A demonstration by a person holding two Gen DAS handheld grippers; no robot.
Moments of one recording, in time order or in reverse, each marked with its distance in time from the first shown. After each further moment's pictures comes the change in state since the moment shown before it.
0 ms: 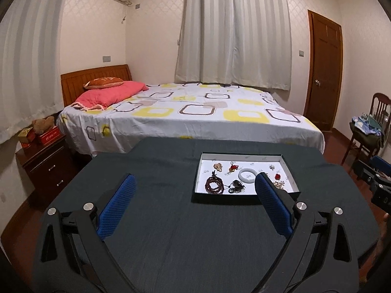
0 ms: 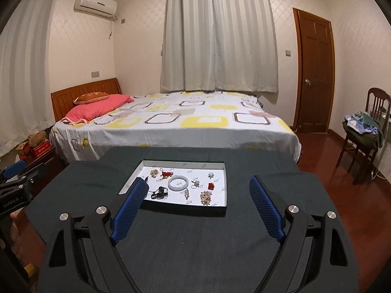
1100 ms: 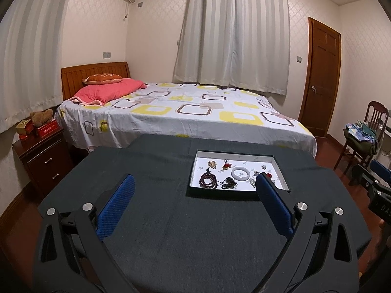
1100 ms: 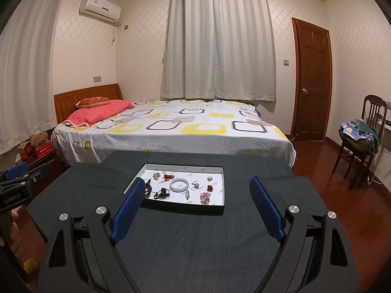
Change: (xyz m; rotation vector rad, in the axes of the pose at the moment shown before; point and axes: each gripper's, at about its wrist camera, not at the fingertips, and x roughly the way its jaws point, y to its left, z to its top) left arm -0.026 0.008 -0.013 -0.038 -0.008 -0.031; right arm -0.025 0.005 -0.007 -0.005 -0.038 -0.006
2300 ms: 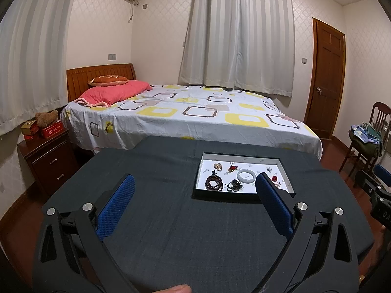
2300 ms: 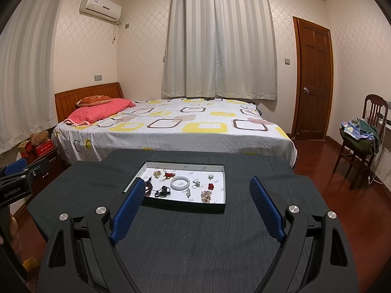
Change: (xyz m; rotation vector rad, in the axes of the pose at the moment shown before) left arm 0.000 0.004 0.005 -0.002 -0.008 0.036; right arm -0.001 0.004 0.000 -0.001 0.005 0.002
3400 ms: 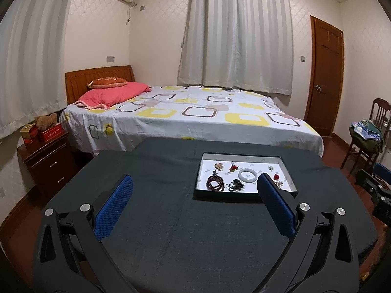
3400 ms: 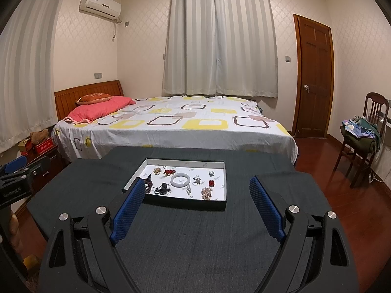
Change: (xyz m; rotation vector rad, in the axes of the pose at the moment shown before) left arm 0.010 -0.003 -0.003 0.016 -0.003 0.006; right arm 0.005 0.001 -0.008 0.003 0.018 0.003
